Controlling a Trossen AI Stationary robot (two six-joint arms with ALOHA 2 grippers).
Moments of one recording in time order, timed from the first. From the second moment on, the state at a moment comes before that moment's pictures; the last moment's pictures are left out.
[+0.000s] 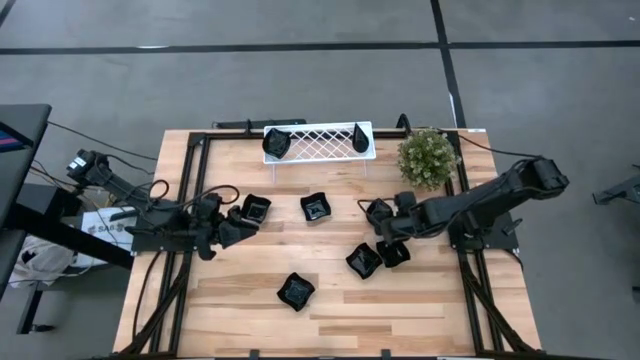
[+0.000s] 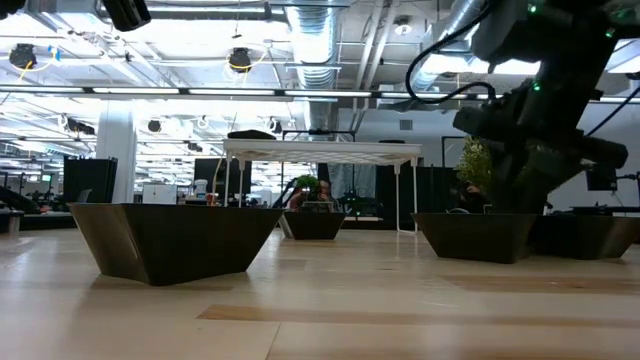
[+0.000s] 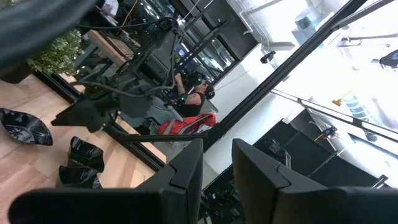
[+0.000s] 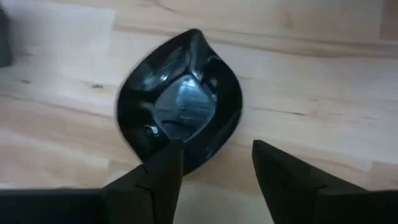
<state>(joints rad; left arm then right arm) -0.56 0.87 0.38 0.57 -0.46 -0.70 0.23 1.30 0.68 -0.74 0.47 1.57</state>
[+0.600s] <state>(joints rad) -0.56 0.87 0.38 0.56 -0.46 -0.69 0.15 1.47 0.68 -0.60 0.37 1.52</state>
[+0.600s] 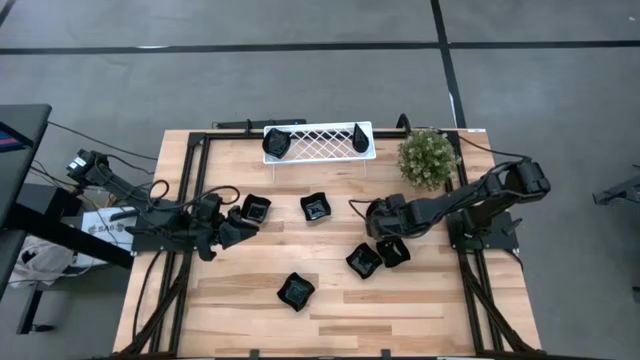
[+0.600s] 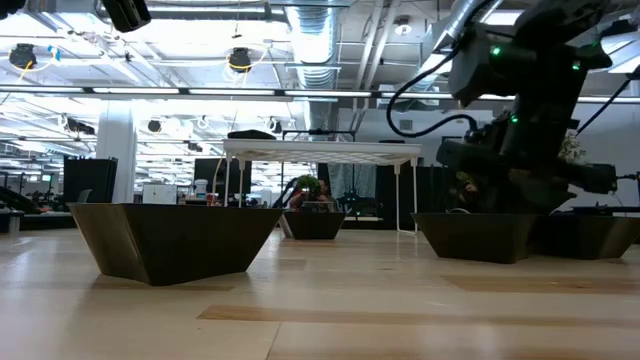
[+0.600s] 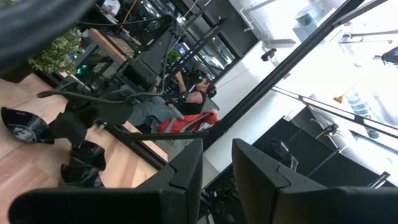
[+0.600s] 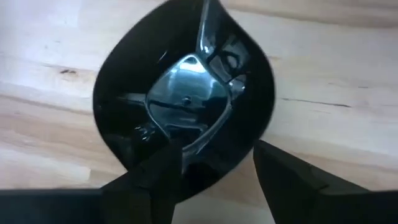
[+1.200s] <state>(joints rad) -0.56 0.88 0.37 0.56 -0.45 -0.69 0.11 1.49 0.68 -0.53 0.34 1.52</state>
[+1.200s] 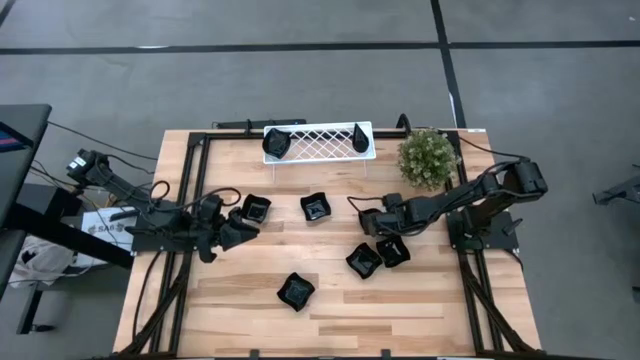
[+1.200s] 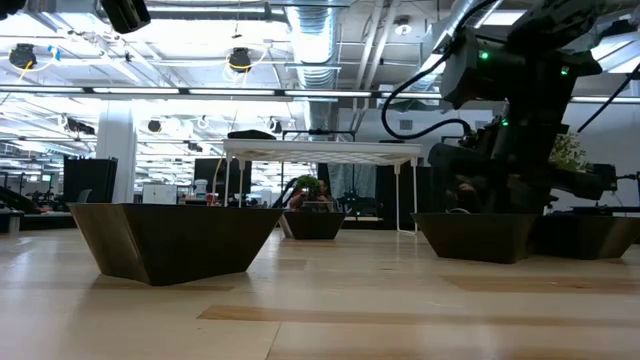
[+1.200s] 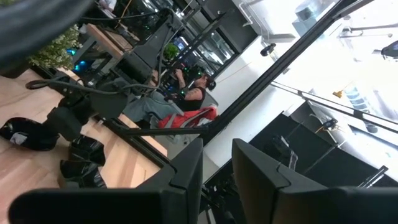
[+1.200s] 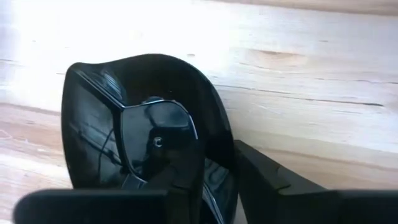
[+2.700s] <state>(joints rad) -0.44 0.88 0.37 0.61 -0.54 -0.91 0.18 1.46 1.10 -0.06 0.66 0.97</state>
